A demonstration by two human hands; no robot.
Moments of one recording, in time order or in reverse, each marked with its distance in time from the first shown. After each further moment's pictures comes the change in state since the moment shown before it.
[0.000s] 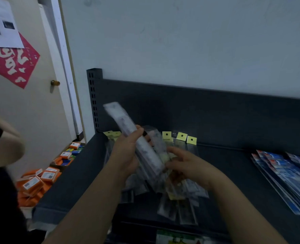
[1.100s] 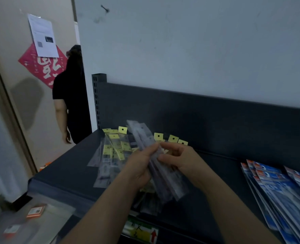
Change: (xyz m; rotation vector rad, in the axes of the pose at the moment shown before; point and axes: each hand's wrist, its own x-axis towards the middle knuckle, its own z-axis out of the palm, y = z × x) left_hand -0.044 -0.078 0.066 0.106 0.064 -0.078; right_hand -0.023 0.020 -0.062 0.105 -0.007 -0.188
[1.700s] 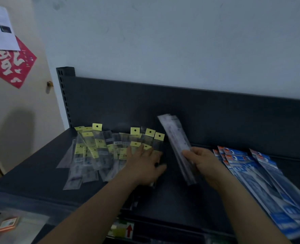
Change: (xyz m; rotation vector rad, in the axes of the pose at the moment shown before) left_hand 0.035 -0.053 0.025 2.038 -0.175 0.367; right_hand -0.046 0.030 -0.082 -0.129 0.391 0.278
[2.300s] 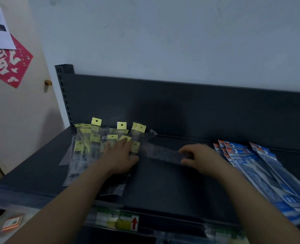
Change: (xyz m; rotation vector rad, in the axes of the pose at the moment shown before) left_hand -0.009 -0.070 -0.013 0.011 -0.001 -0.097; right_hand 0.018 0.010 -0.008 -0.958 -0.056 -0.345
